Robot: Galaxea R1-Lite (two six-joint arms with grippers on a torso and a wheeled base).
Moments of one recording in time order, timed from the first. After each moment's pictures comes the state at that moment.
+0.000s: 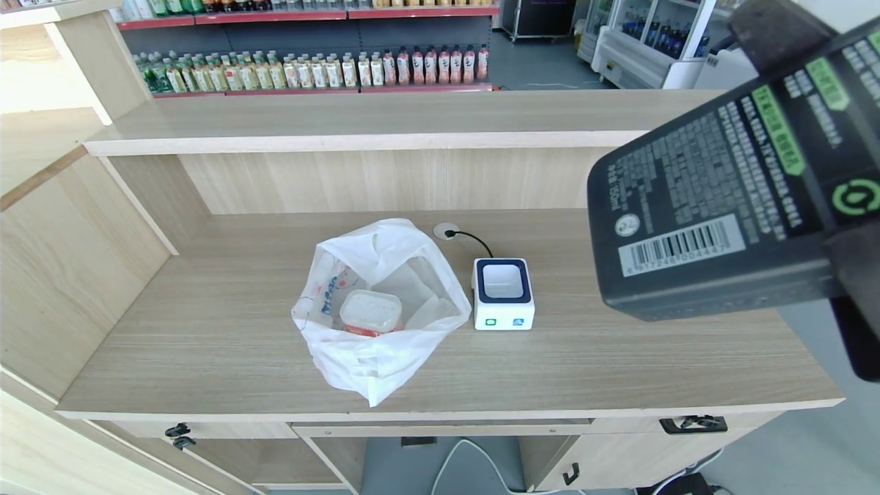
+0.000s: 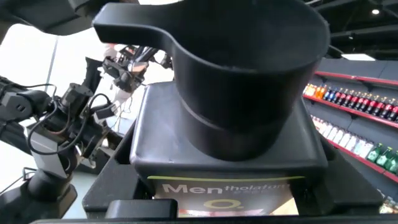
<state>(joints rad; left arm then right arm) 0.00 0.00 0.00 0.00 0.00 0.01 0.68 1.46 -0.71 -1.55 0.98 -0.05</state>
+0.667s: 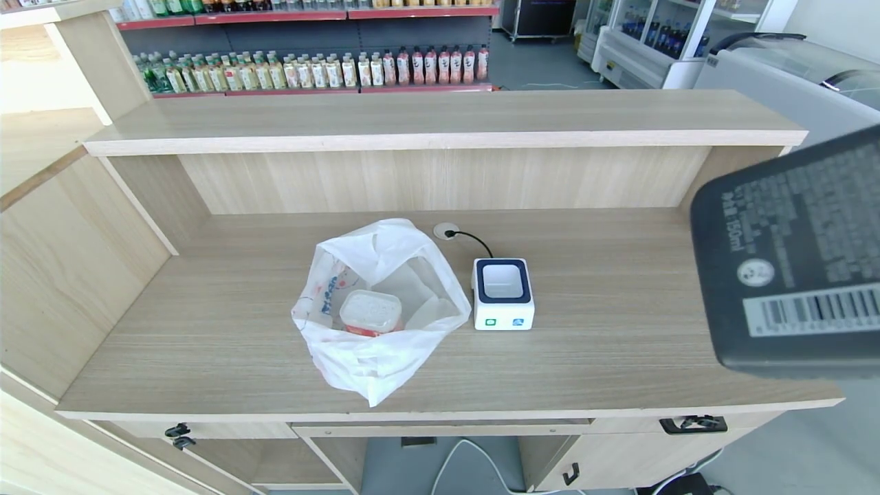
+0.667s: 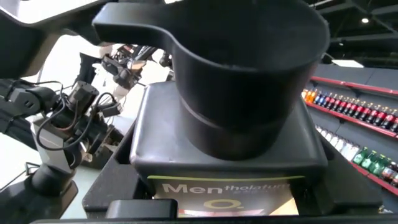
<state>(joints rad) 0.00 0.00 0.00 0.00 0.00 0.01 0.67 1.32 -0.58 -1.55 0.98 -0.11</state>
